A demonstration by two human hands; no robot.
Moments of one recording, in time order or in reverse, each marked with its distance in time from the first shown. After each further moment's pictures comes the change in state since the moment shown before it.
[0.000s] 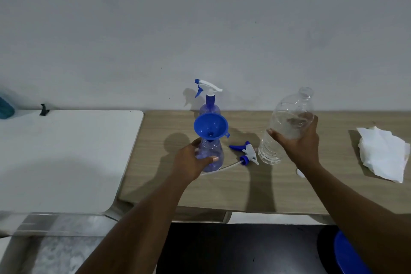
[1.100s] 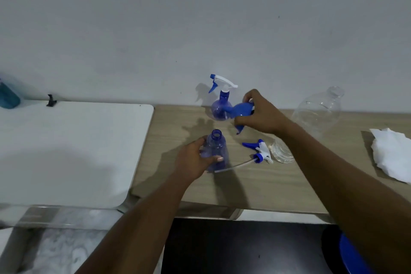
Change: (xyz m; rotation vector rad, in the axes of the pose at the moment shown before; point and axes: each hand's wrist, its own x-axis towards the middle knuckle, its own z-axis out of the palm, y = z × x) left_hand -0.006 -0.022 -0.031 0.003 0.010 0.028; right_hand 0.018 -0.119 0.086 -0.192 -0.672 -0.138
